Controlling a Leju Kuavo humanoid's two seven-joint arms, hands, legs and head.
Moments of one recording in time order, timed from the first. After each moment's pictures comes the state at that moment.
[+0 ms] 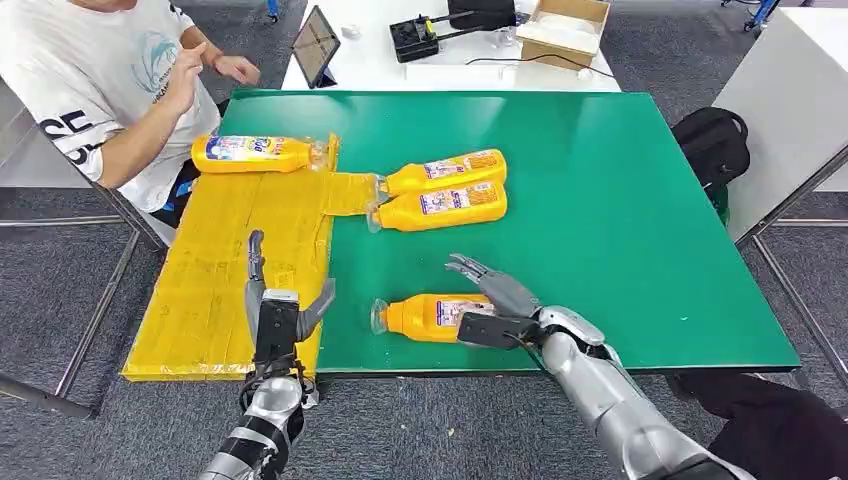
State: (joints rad) left arm -0.29 -0.26 -0.25 -0.94 -0.24 0.70 -0.70; right arm -0.53 -0.09 0.39 -0.70 0.68 0.07 -0.43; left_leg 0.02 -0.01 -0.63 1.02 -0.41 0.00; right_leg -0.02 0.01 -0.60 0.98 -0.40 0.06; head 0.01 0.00
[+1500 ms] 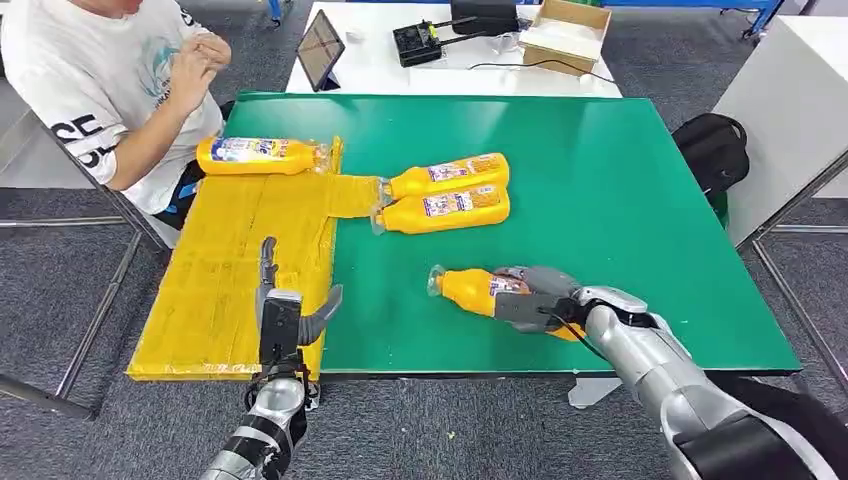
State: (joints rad) left arm -0.31 -0.26 -0.26 -0.87 -0.18 0.65 -0.70; right arm -0.67 -0.23 0.52 -0.53 0.69 0.21 -0.31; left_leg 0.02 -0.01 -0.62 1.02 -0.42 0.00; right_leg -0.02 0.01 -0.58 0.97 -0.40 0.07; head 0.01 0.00
